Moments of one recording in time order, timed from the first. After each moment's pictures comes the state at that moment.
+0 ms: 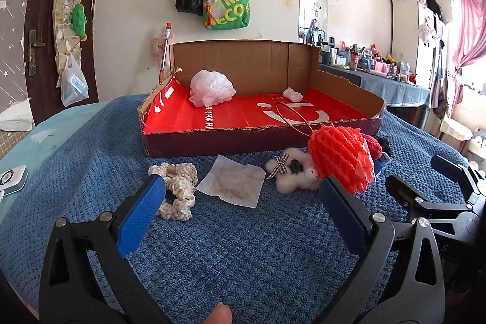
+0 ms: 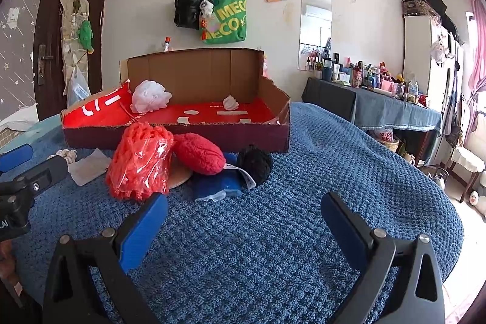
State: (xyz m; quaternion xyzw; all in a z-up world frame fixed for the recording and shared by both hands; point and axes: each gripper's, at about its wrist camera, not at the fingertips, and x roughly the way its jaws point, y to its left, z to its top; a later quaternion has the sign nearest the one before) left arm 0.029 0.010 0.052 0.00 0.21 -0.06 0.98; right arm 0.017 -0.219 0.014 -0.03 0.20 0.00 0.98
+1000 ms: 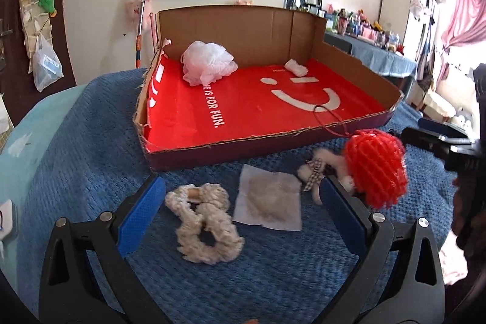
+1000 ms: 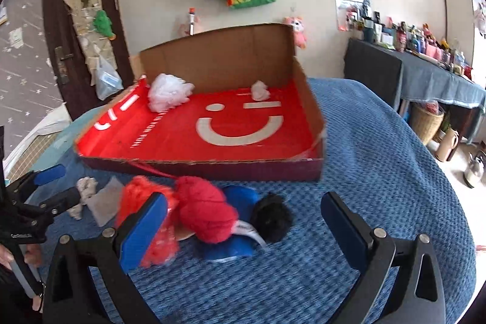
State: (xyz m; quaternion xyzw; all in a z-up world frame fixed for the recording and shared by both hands) left arm 0.096 0.053 0.069 0.01 0.32 -0.11 0.94; right arm 0.099 -0.242 0.062 0.02 0.31 0.11 0.94
